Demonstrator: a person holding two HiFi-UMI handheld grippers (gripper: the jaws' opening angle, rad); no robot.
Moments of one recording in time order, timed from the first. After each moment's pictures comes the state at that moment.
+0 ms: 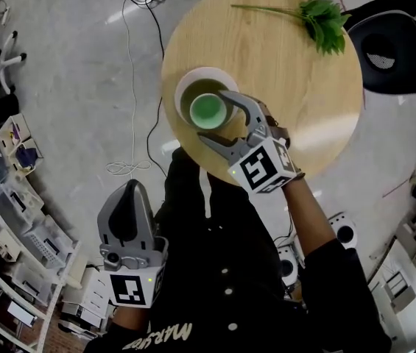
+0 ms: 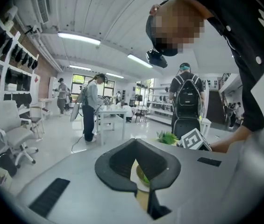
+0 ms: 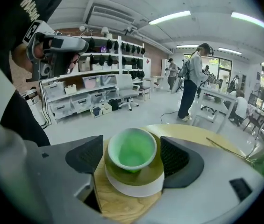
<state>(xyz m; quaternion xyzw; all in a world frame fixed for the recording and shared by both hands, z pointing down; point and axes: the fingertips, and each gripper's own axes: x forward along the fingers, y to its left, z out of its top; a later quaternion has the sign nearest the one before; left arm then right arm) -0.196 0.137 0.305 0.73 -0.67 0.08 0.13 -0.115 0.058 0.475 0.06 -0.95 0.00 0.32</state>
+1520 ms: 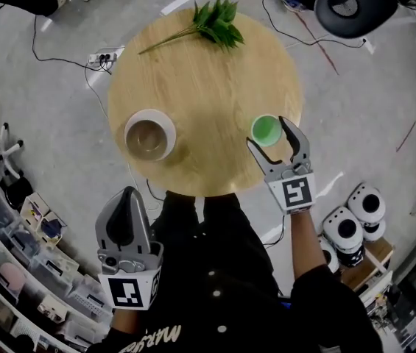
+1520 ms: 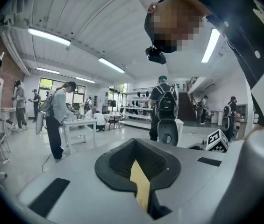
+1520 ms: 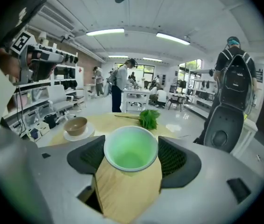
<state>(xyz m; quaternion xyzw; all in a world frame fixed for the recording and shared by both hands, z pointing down) -0.076 0.079 0.246 0.84 -0.53 0.09 0.07 0.171 0.035 0.407 0.46 -0.85 0.05 0.25</state>
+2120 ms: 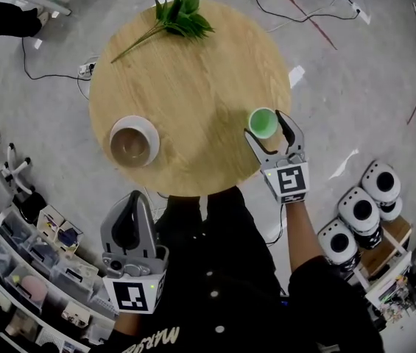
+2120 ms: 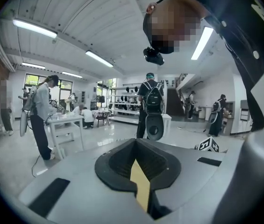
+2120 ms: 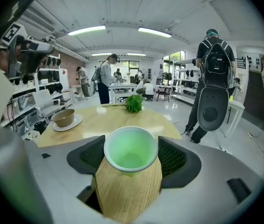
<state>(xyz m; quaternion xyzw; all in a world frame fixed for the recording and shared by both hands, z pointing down) -0.003 0.078 0.265 0.87 -0.47 0.12 0.07 0.236 0.052 0.470 0.53 -0.80 0.12 0.24</state>
